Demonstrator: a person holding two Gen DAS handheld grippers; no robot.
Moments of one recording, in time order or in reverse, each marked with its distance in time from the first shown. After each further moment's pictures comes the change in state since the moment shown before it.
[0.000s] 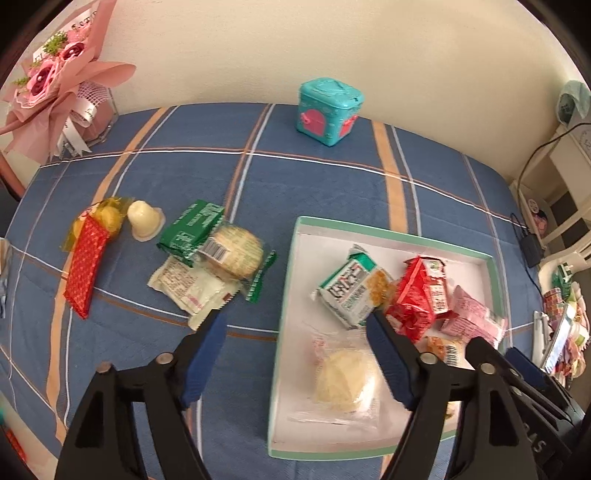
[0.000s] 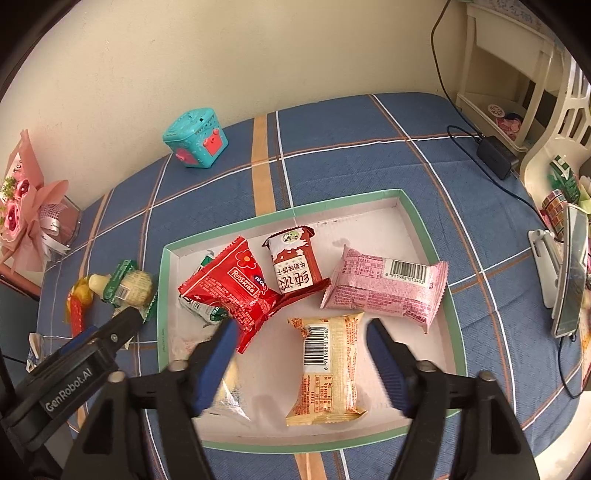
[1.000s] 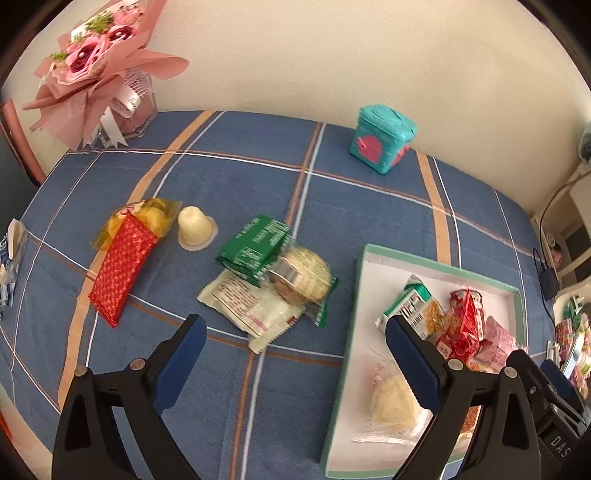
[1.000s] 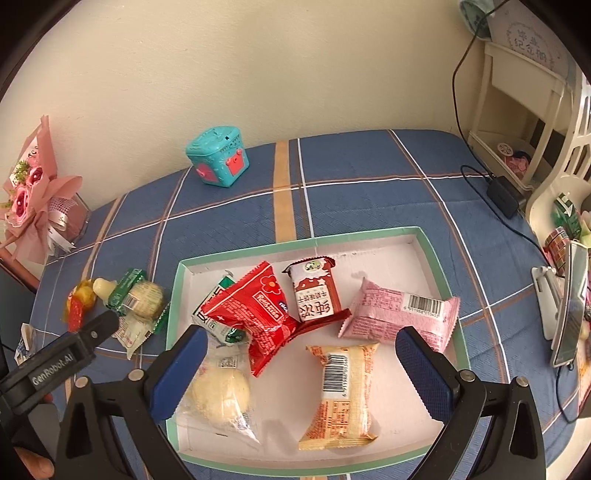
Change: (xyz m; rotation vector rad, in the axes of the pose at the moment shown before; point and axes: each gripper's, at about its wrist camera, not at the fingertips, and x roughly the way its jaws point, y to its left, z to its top) left arm -0.002 0.060 0.006 -0.102 -0.079 0.032; right arm -0.003 0.028 0.001 -0.068 -0.116 -0.008
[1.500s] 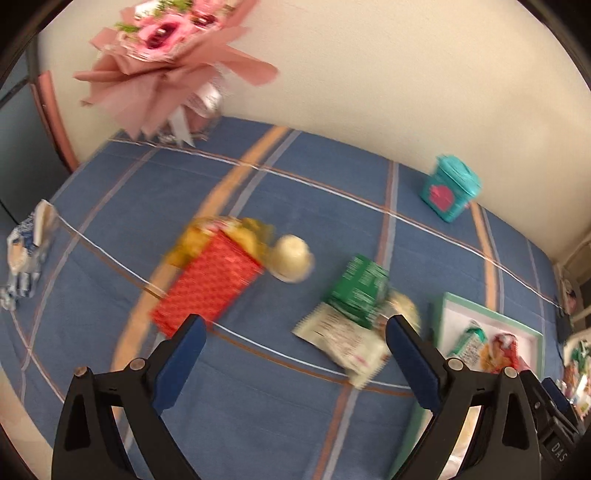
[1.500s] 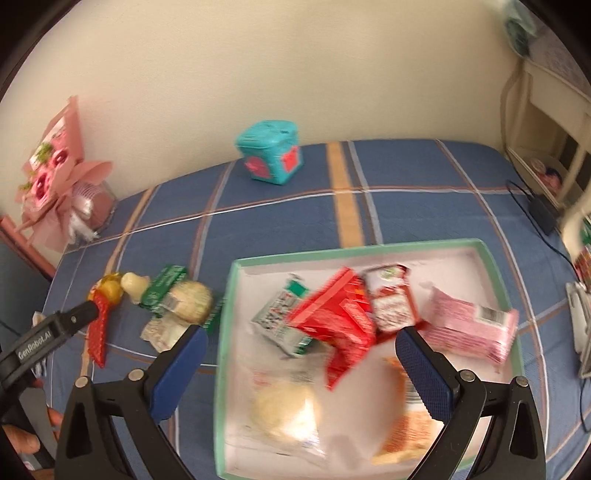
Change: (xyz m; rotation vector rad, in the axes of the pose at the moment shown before) left arm -0.009 0.092 0.018 -0.117 -0.076 0.083; right arm 0.013 0.073 -0.004 -0.102 -0.035 0.091
